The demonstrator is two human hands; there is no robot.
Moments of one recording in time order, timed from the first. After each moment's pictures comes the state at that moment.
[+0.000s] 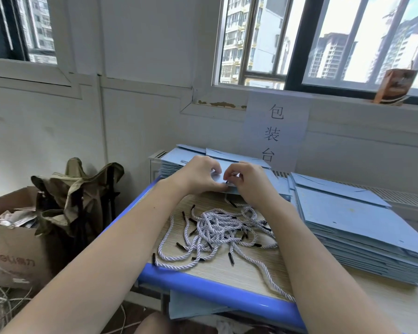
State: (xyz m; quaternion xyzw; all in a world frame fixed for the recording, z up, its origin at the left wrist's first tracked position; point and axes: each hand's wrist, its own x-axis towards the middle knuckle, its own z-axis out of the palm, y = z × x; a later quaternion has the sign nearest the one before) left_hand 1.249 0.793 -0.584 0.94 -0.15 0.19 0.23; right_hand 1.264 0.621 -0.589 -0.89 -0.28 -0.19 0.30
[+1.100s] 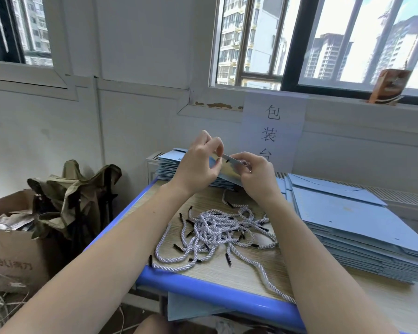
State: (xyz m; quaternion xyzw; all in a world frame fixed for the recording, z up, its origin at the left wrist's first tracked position) left_hand 1.247 0.780 -0.582 0.83 -0.20 0.44 0.27; right_hand 1.265 0.615 -0.583 -0.84 -0.21 -0.24 0.44
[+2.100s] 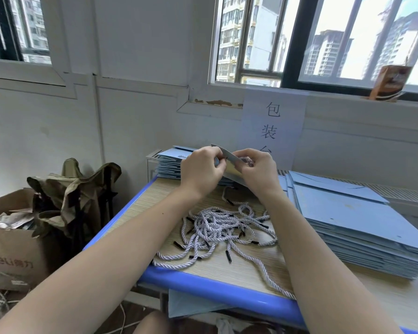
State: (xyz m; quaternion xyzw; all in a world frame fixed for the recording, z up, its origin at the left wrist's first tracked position) left_hand 1.236 0.759 -0.586 0.87 -0.04 0.42 0.26; right_hand 1.267 0.615 -0.581 -0.82 -0.18 -0.24 0.49
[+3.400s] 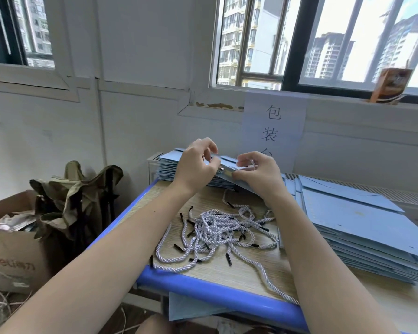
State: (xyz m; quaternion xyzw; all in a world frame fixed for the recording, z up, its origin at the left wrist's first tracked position) left_hand 1.247 0.779 -0.584 0.82 -0.11 0.40 0.38; right_hand 1.260 0.607 -0.576 -0.83 -0.17 -0.16 0.51
